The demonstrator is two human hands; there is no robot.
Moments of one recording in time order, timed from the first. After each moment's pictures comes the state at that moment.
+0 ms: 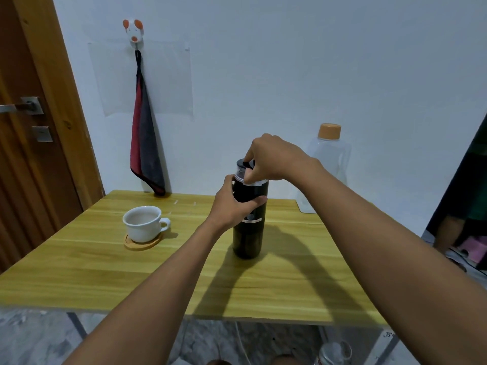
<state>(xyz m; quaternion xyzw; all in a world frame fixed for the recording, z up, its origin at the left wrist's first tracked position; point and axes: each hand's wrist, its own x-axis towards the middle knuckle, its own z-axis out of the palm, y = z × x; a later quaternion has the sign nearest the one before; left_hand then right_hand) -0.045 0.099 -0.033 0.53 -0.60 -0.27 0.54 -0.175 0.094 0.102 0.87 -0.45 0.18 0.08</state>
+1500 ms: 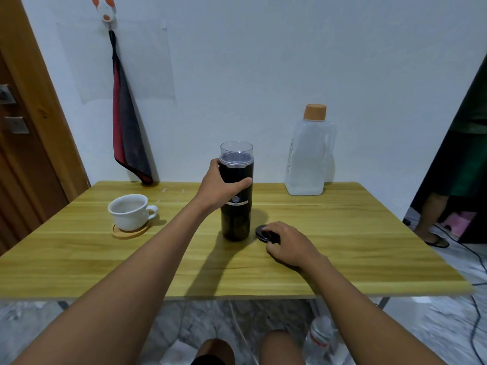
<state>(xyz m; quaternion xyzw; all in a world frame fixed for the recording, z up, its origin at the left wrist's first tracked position) -0.050 0.104 -0.023 0.55 -0.59 -0.28 0.52 -0.271 0.105 -0.131 0.82 -0.51 0.21 -0.15</state>
